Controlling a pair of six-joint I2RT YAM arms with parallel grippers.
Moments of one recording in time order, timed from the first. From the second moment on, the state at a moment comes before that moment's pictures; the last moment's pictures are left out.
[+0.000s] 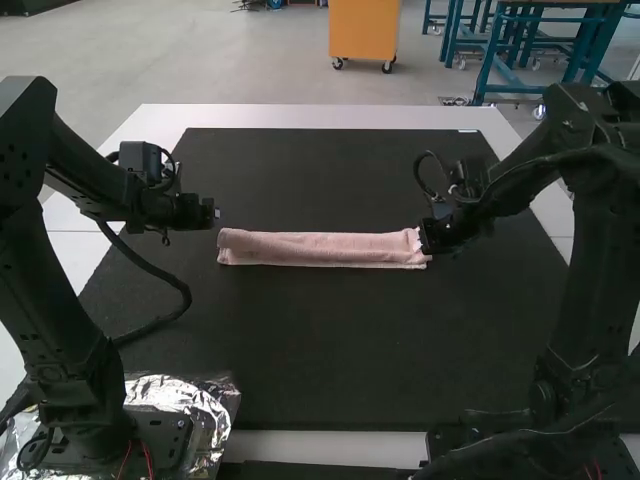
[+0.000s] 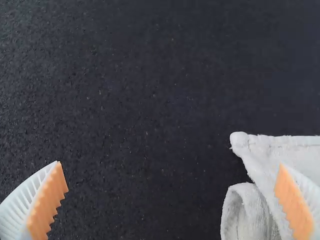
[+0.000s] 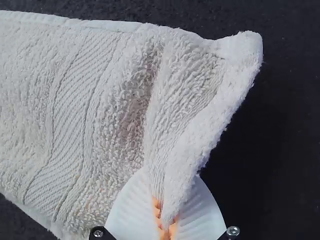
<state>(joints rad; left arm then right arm) 0.09 1.65 0.72 0.22 0.16 -0.02 0.16 1.95 0.97 -0.07 -0.31 -0.13</state>
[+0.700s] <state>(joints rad) 0.06 1.65 0.72 0.26 0.16 -0.02 0.20 1.78 1.03 -0.16 -0.44 -0.08</state>
